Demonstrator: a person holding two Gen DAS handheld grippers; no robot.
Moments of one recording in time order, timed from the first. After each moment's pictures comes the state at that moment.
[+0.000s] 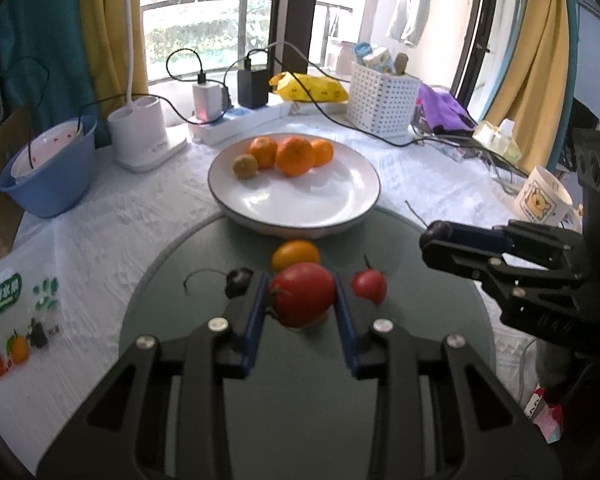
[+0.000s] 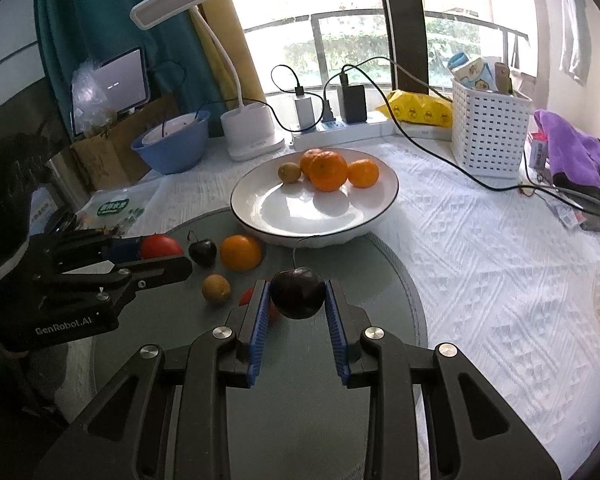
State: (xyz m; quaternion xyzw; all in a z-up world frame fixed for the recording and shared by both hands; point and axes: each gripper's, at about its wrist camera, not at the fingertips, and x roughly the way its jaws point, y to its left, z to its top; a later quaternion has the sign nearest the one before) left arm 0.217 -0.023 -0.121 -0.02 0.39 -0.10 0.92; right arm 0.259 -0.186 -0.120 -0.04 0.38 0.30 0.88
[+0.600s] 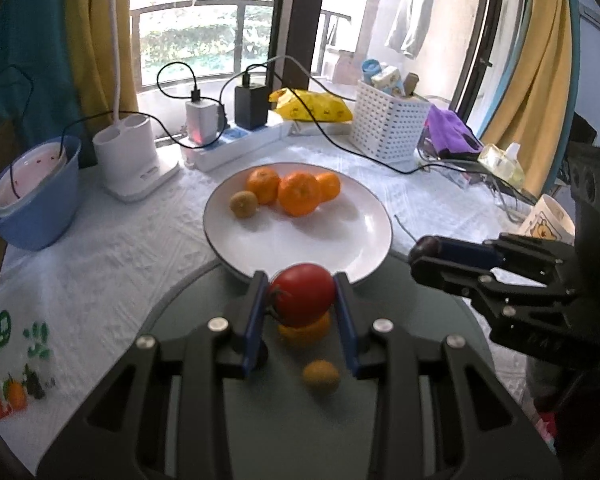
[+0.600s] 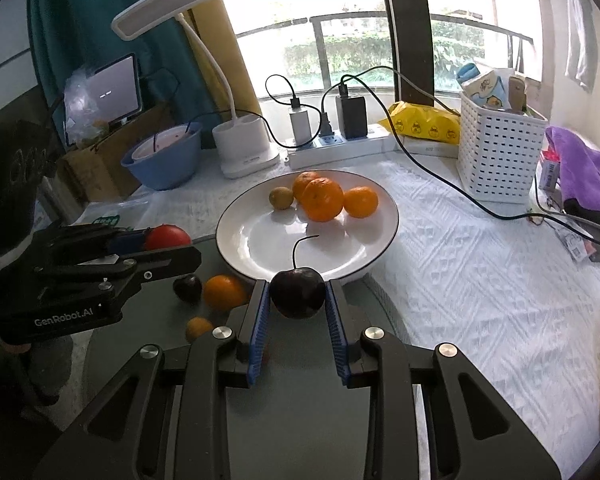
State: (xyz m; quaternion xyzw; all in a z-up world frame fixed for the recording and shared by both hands) left arm 0.262 -0.018 -0.113 -0.03 0.38 -0.11 0.92; right arm 0.300 -0.178 -0.115 -0.04 0.38 0.30 0.87
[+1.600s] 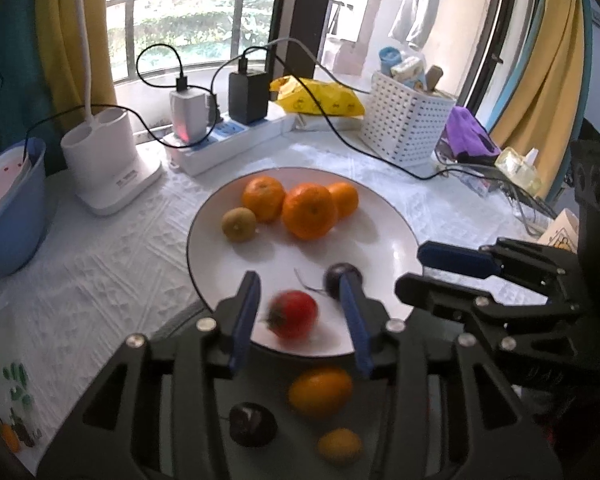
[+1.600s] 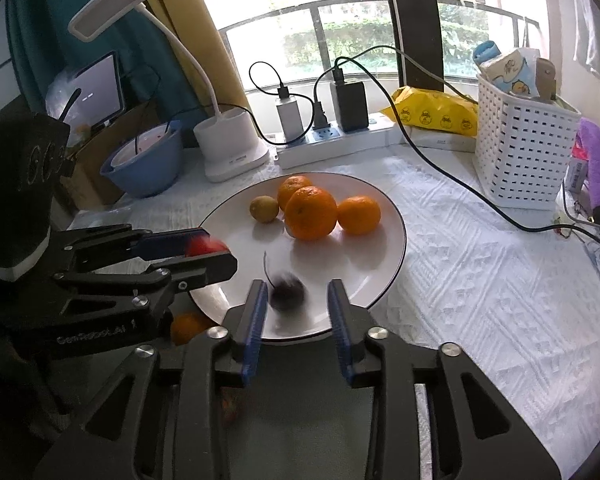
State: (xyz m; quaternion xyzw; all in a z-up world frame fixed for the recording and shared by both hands) left arm 0.316 -0.018 -0.129 -0.04 0.40 -0.11 0.91; right arm 0.346 -0.163 -0.128 -0.03 0.40 0.30 0.86
